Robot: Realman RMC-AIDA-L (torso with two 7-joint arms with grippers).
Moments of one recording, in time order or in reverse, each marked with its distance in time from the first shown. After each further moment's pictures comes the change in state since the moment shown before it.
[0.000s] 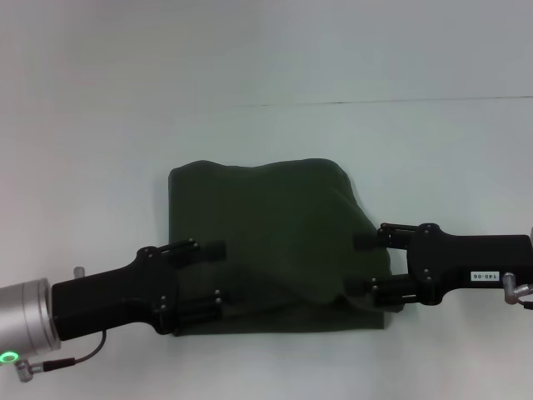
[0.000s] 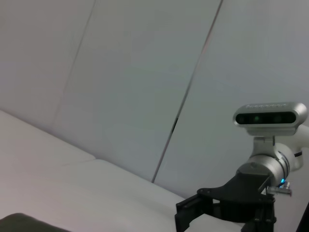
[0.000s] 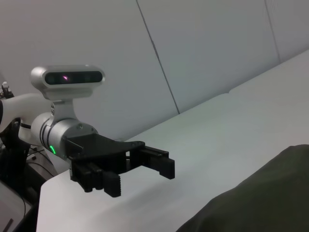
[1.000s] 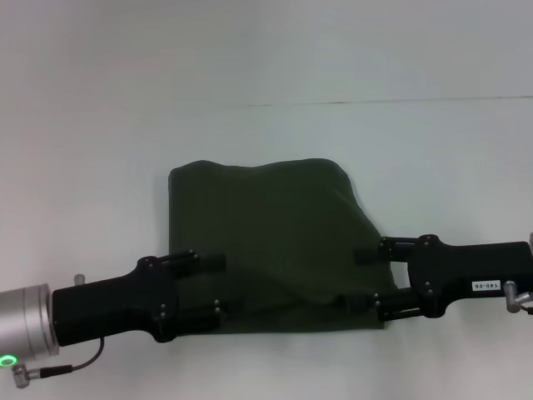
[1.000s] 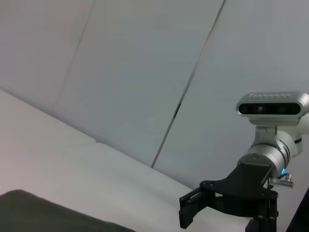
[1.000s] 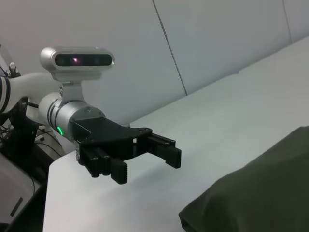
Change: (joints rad) left arm 0.000 0.007 0.006 0.001 0.031 -0.007 -0.036; right arm 0.005 -0.015 -0.047 0.000 -0.020 0.001 0.016
